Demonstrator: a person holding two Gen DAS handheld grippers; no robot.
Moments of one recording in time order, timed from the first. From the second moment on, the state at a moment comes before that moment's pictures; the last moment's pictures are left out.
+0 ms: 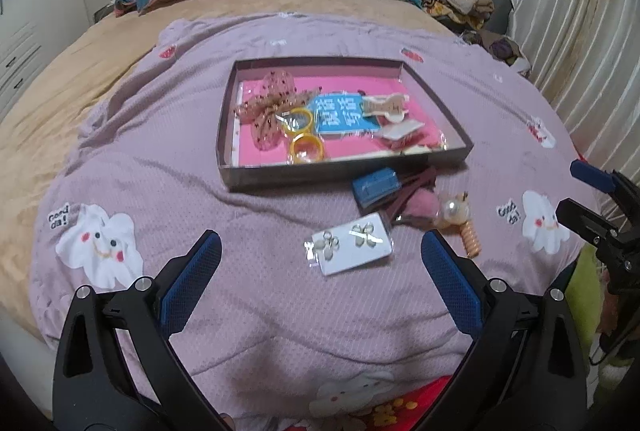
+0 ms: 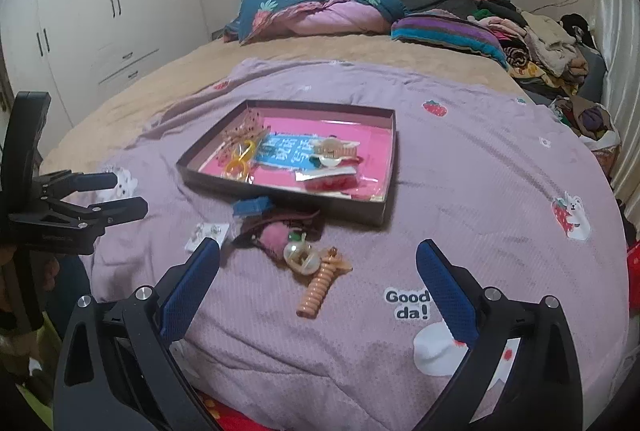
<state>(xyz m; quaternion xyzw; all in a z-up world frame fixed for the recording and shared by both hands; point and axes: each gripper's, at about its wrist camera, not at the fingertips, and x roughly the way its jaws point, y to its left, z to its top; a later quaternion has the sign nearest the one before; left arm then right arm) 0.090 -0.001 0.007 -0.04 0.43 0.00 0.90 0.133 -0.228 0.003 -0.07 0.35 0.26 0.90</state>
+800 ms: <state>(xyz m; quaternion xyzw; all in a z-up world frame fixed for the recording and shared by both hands) 0.124 0.002 -0.040 -0.05 0.48 -0.01 0.87 0.142 -0.193 -0.050 -0.16 0.39 0.28 0.86</state>
